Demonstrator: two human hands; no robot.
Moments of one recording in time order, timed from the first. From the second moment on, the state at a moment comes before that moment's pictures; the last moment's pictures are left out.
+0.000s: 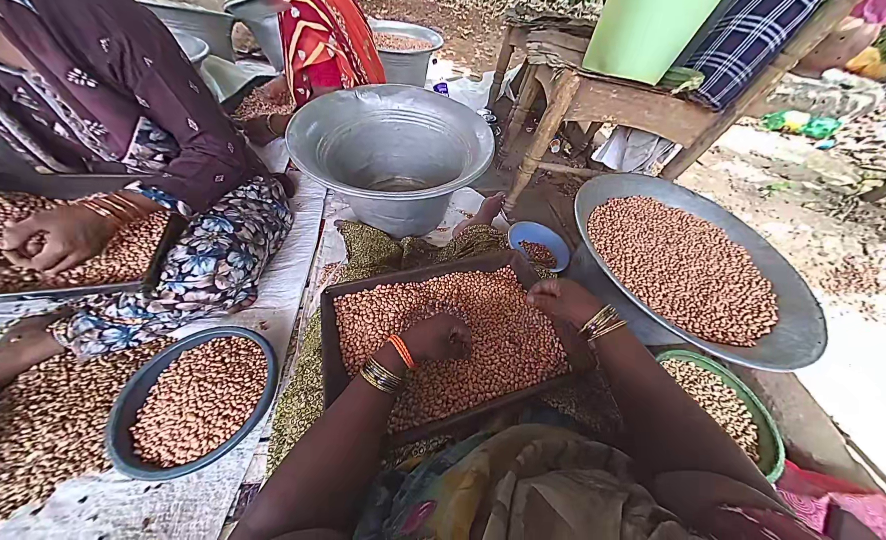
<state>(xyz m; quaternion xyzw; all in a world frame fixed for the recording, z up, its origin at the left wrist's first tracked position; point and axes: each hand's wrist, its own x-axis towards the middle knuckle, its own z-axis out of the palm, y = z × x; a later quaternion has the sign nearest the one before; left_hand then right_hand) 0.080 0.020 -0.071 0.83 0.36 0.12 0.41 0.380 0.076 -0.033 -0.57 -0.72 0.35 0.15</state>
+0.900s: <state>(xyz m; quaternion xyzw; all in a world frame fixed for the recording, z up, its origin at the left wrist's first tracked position) 0.067 0.031 -0.063 0.81 0.49 0.01 0.33 0.266 0.043 -0.068 -0.35 -0.89 0.24 -0.16</state>
